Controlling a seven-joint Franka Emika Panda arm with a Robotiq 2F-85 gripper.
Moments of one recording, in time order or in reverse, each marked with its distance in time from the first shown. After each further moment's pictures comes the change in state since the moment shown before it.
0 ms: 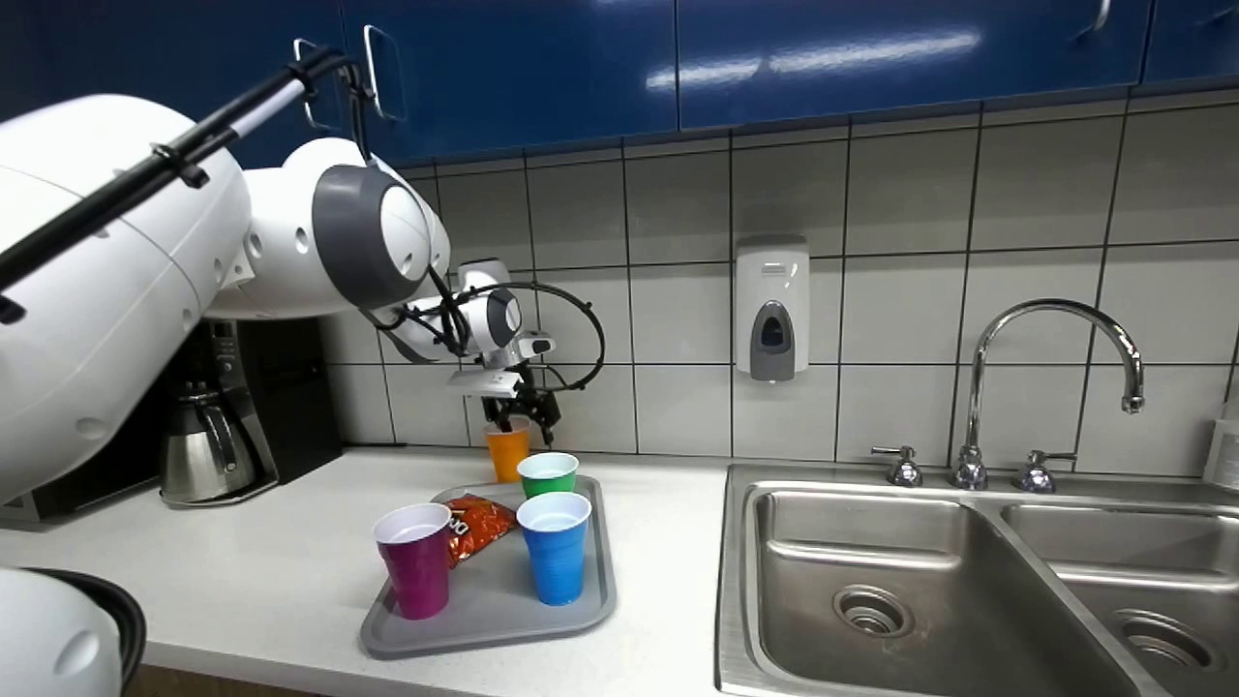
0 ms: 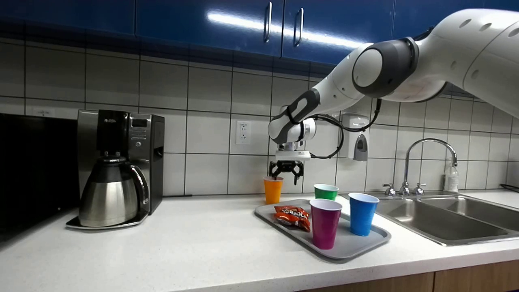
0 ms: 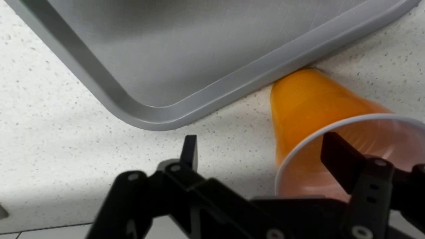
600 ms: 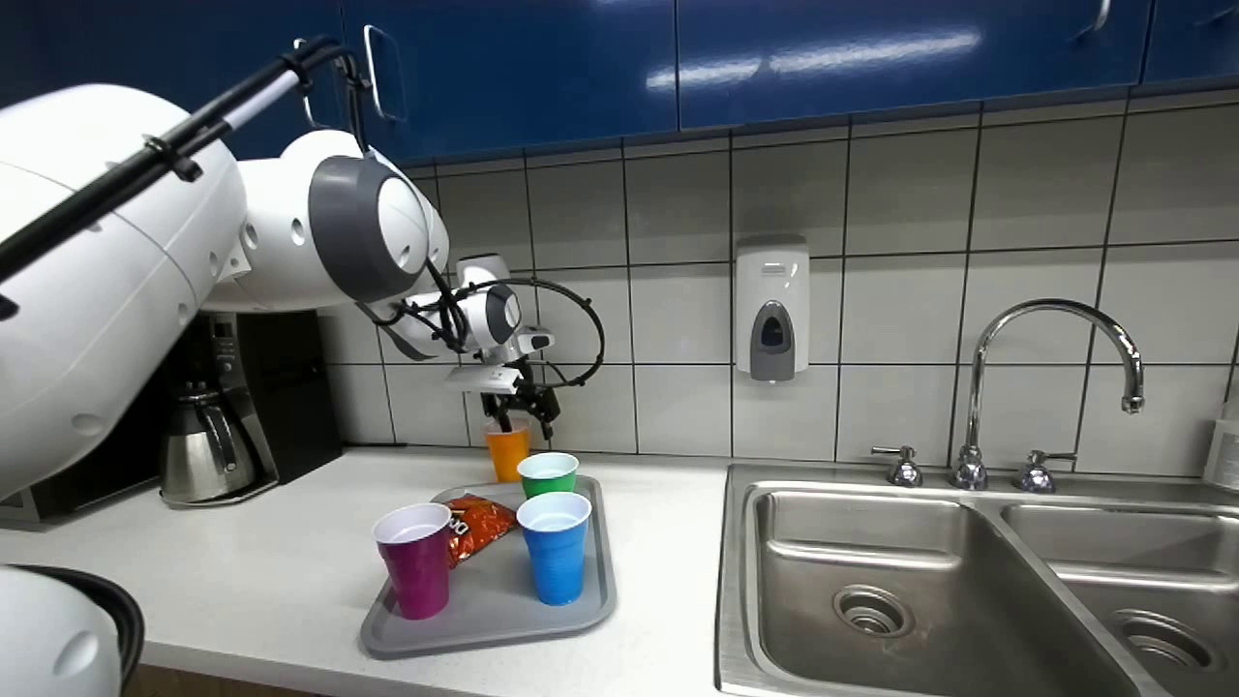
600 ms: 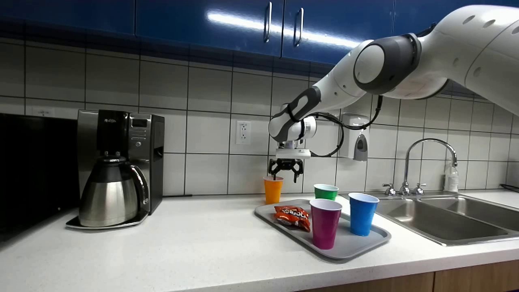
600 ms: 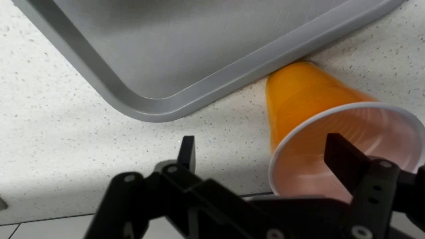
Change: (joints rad) arm -0.002 -0.019 0.004 -0.019 0.000 0.020 -0.006
